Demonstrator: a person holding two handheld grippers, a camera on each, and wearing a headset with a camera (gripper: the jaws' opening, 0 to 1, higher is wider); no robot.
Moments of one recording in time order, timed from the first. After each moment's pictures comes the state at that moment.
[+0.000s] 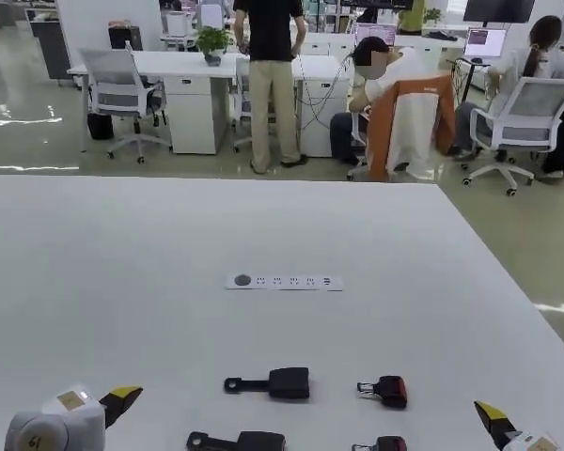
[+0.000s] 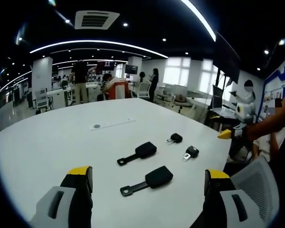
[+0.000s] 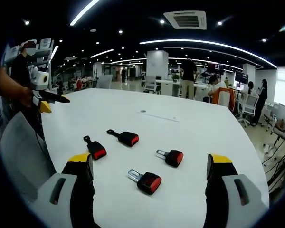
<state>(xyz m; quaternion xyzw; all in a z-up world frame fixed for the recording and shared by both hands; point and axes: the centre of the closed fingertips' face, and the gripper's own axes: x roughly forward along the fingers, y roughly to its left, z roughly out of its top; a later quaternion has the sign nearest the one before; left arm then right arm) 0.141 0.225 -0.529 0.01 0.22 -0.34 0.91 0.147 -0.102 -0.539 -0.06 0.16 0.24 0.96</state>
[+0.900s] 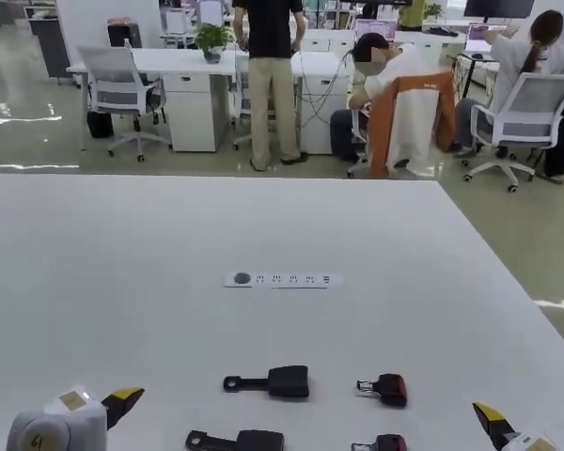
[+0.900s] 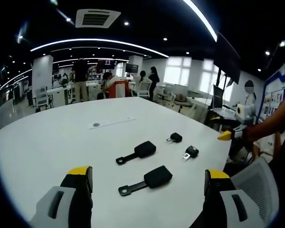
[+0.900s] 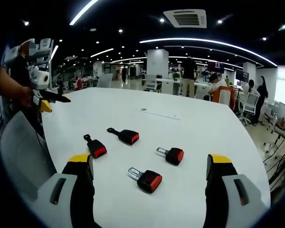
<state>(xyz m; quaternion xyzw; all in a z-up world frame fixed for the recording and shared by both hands) 0.140 0.218 -0.529 0.00 0.23 -0.34 0.91 0.146 -0.103 -0.548 -0.06 0.17 0.24 0.95</state>
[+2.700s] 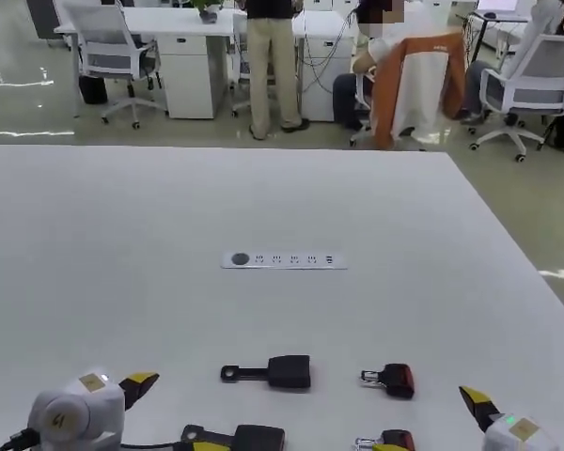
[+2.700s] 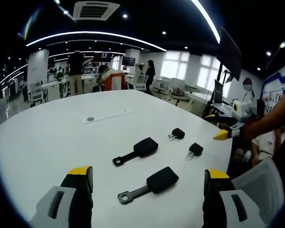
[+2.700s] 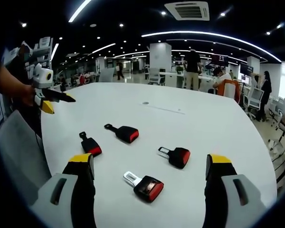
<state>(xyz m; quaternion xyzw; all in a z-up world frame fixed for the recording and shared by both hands) 0.177 0.202 -0.556 0.01 0.26 -0.35 0.90 0.184 -0.086 -0.572 -0.05 0.20 0.25 0.94</state>
